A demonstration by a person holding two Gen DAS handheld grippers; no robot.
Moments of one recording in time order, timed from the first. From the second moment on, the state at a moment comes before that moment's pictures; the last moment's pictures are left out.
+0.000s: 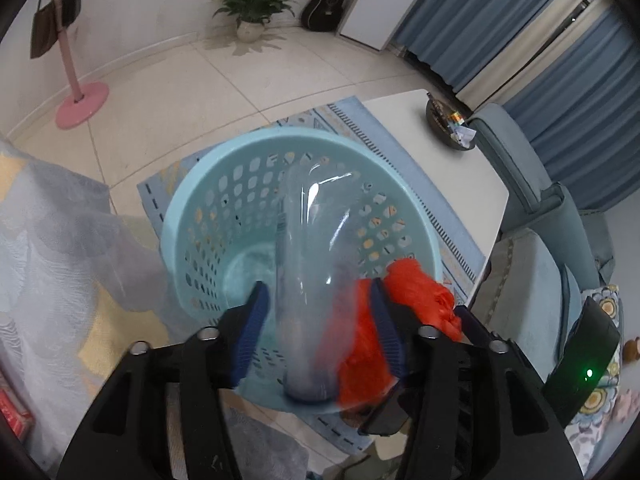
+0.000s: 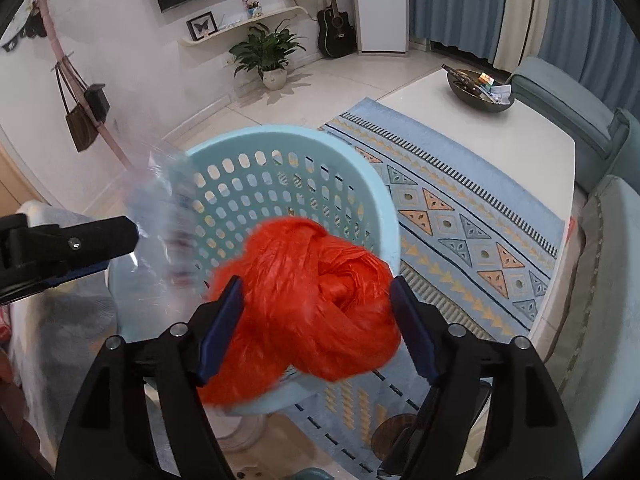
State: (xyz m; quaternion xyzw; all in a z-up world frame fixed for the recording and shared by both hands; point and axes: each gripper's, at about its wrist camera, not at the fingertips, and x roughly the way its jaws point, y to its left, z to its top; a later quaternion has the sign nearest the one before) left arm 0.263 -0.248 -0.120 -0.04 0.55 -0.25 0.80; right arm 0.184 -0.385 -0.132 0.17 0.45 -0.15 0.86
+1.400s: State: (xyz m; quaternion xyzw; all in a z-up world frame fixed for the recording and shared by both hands) left arm 0.076 0.112 -0.034 -0.14 0.42 -0.02 0.90; right arm 0.131 -0.149 0.000 0.13 0.40 0.13 0.90
